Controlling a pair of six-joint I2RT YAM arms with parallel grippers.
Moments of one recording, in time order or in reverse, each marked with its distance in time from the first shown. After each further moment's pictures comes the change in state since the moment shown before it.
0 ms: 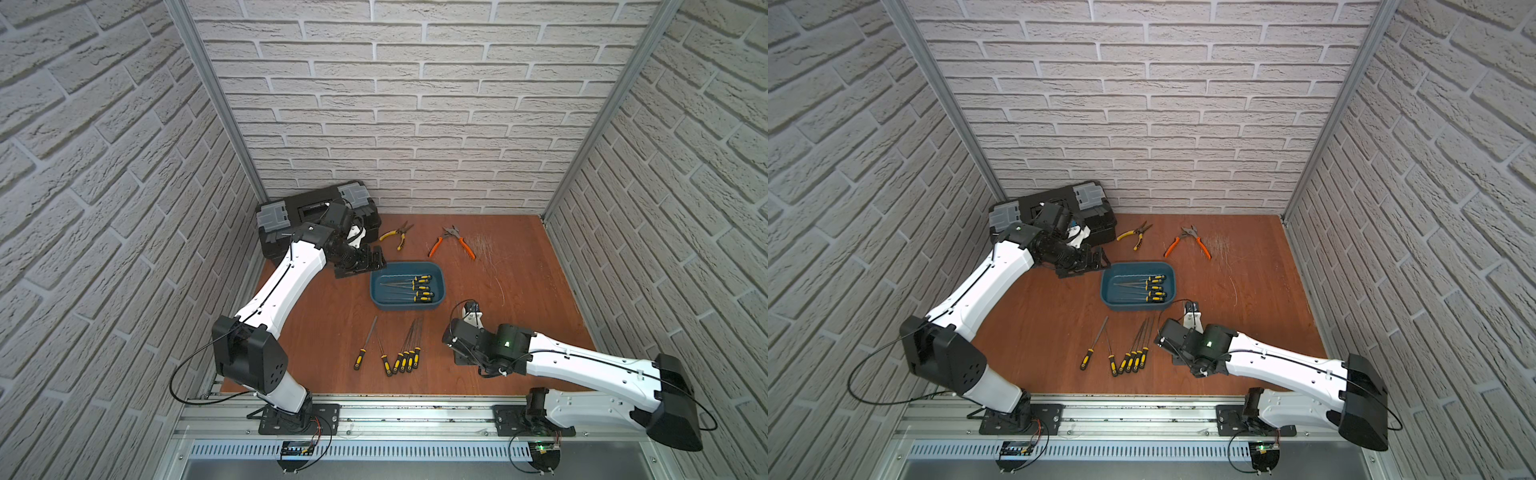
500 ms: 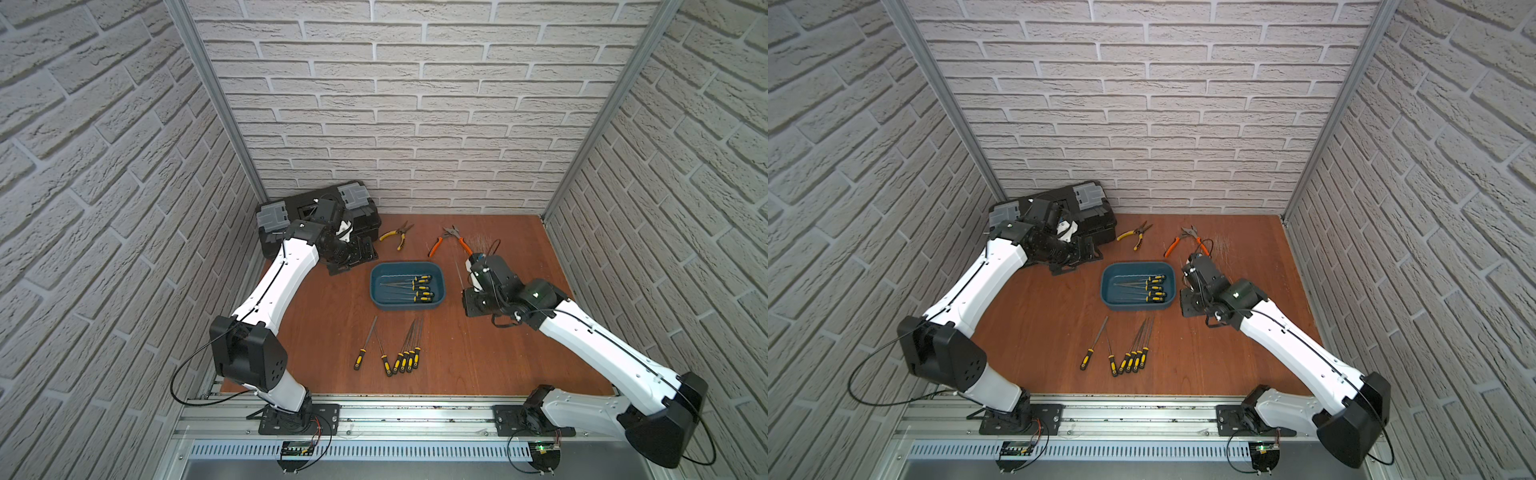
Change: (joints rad) left arm 0.065 0.018 0.010 0.015 -0.008 -0.099; right arm -0.432 0.114 0.332 0.042 -0.293 -0.618
